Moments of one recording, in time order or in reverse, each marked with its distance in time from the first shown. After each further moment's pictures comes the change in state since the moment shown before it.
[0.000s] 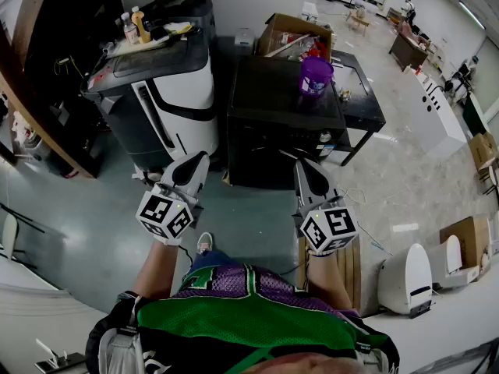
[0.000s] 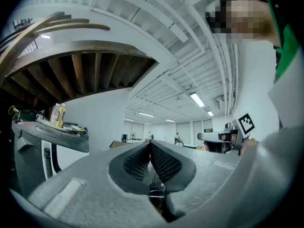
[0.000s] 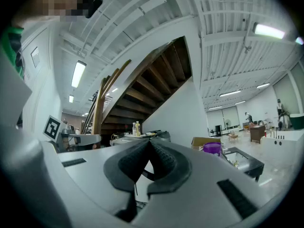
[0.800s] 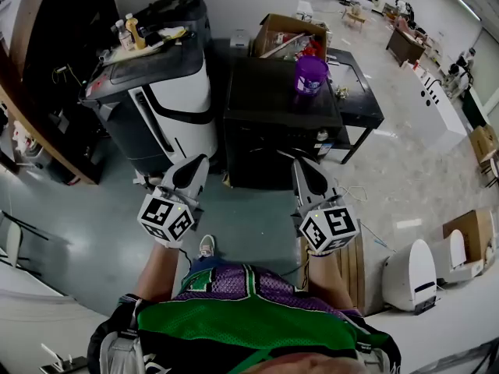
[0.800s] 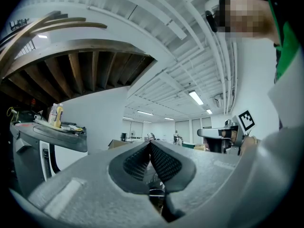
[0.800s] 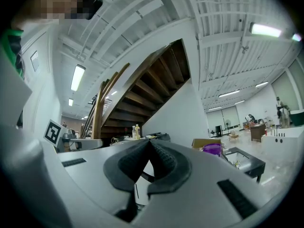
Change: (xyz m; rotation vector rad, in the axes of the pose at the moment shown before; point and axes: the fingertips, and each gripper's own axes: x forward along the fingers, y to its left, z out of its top) left arm 0.010 -0.012 0.003 0.010 0.015 -0.004; right arm -0.005 -0.007 0.016 0.016 -0.030 0.009
